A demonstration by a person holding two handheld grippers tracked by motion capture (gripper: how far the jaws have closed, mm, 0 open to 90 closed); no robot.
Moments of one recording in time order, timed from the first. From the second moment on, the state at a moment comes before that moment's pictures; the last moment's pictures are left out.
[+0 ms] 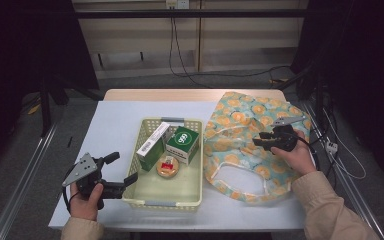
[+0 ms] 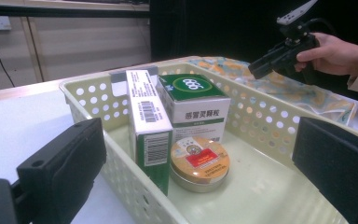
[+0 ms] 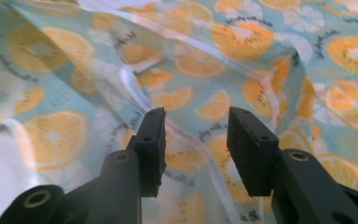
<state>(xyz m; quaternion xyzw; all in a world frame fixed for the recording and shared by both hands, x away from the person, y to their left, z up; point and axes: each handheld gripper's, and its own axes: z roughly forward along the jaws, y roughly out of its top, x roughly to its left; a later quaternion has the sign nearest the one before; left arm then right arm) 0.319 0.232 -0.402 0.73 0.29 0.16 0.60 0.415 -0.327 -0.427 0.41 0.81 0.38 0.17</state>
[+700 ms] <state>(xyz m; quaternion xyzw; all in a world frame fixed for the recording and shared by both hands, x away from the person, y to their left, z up) 0.317 0.230 -0.403 0.73 0.29 0.16 0.60 0.405 -0.316 -0.459 0.40 0.83 0.36 0.13</state>
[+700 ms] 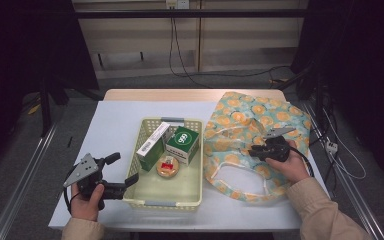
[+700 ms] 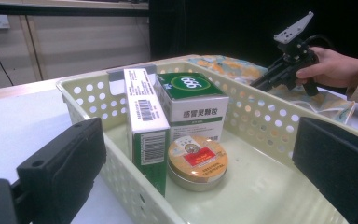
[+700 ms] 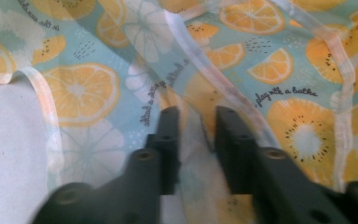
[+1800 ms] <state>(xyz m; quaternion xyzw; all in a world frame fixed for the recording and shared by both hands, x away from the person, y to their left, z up) 0.318 0.226 -0.401 0.73 0.29 0.16 0.60 0.400 -0.312 -0.424 0.40 0.82 0.38 0.15</state>
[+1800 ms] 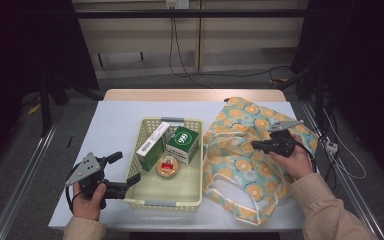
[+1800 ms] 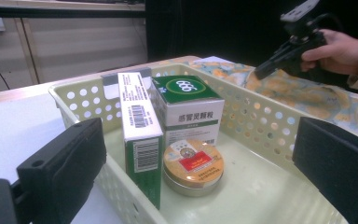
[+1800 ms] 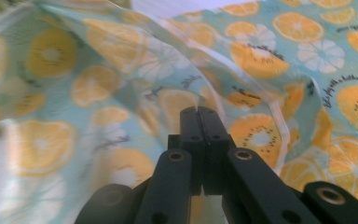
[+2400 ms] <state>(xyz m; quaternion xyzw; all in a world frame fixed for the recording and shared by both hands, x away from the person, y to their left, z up) 0.319 0.225 -0.401 0.73 0.28 0.16 0.60 0.396 -0.303 -0.459 0.37 0.85 0.36 0.13</state>
